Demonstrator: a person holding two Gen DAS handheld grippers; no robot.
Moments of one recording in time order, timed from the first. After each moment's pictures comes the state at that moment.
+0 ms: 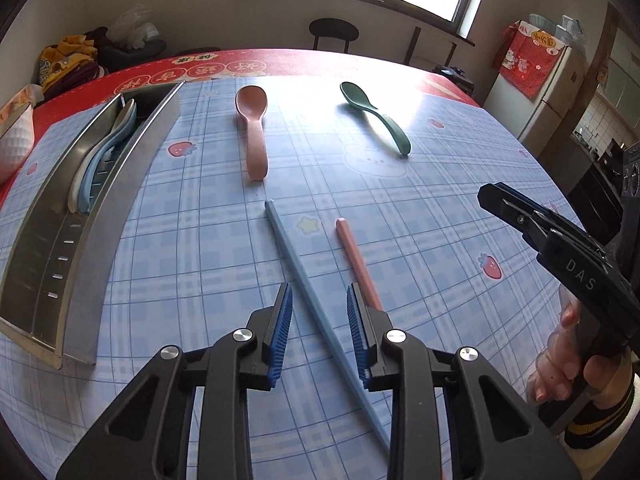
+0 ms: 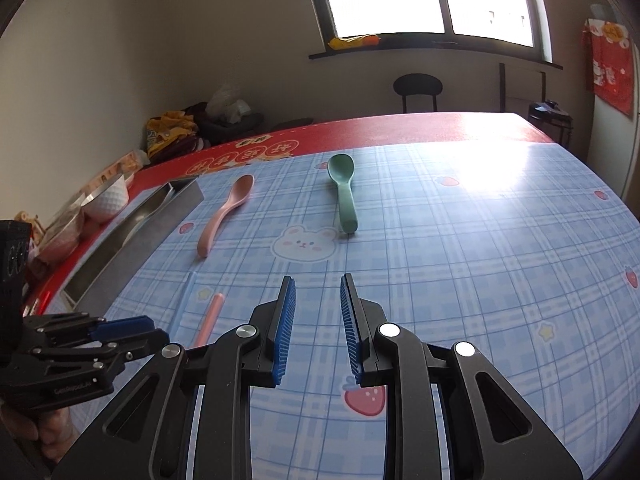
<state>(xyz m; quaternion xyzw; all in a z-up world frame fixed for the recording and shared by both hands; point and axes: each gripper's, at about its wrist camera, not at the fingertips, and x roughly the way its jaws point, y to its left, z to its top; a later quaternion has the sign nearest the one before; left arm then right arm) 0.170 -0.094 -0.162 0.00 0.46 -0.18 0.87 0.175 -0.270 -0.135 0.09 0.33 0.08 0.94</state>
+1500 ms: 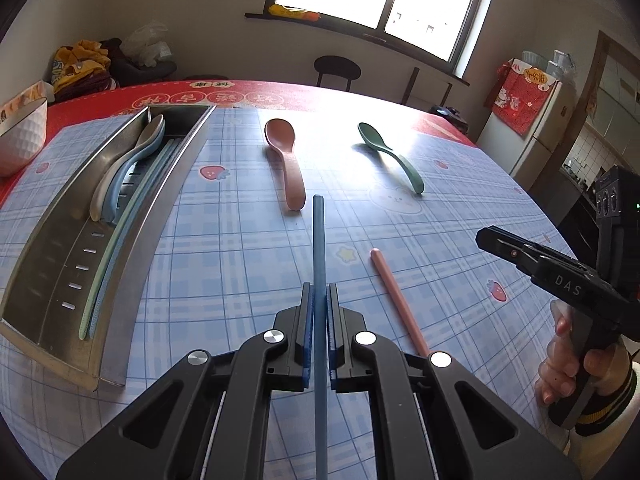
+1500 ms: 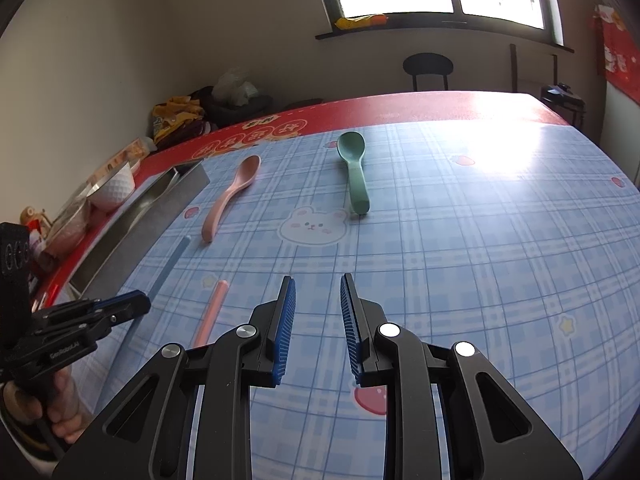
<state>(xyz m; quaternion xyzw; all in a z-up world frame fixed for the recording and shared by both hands) 0.164 -0.053 -0.158 -0.04 0.38 -0.19 0.90 0.188 -0.268 -0.146 0.10 0.37 0.10 0.92</state>
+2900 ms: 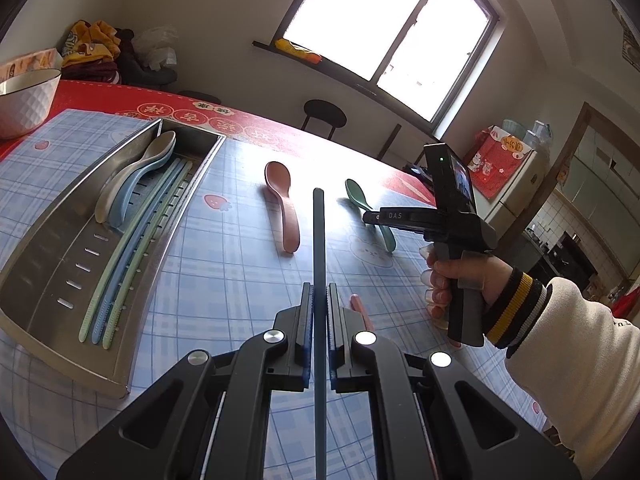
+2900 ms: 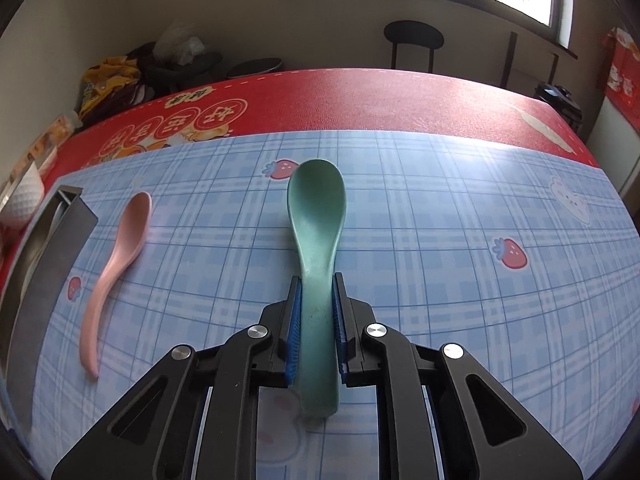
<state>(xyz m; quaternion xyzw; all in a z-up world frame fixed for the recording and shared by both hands) 0.157 -0.013 -0.145 -0.16 0.32 -0.23 0.90 0.369 -0.248 -0.168 0.04 0.45 0.03 0.89</state>
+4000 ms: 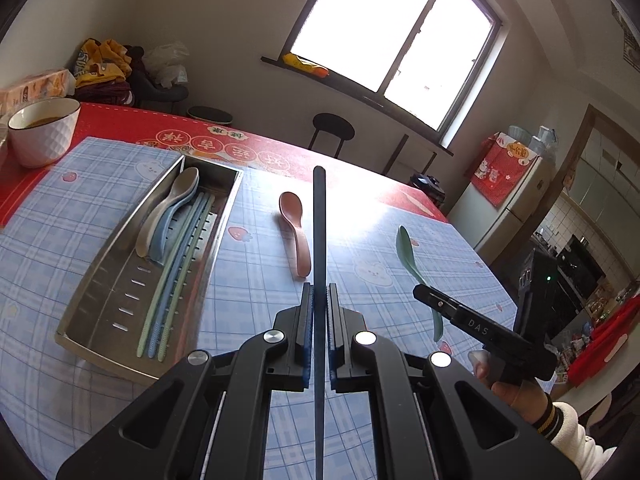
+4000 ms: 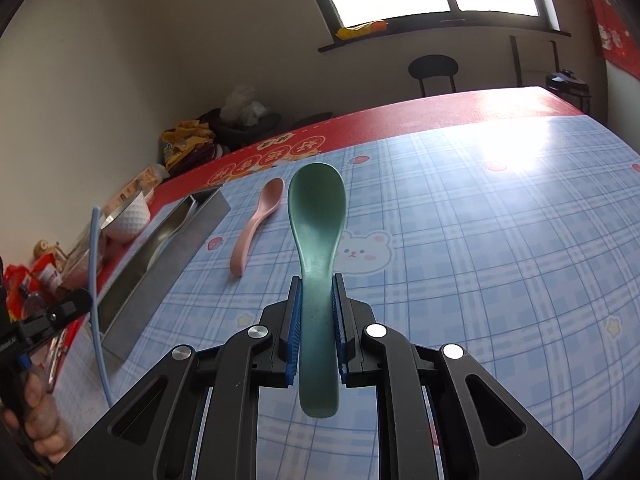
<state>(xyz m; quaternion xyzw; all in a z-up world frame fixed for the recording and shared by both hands) 0.144 0.017 -0.097 -0.15 0.31 -0.21 0.91 0.206 -0.252 -0.144 0.16 0.34 0.12 0.92</state>
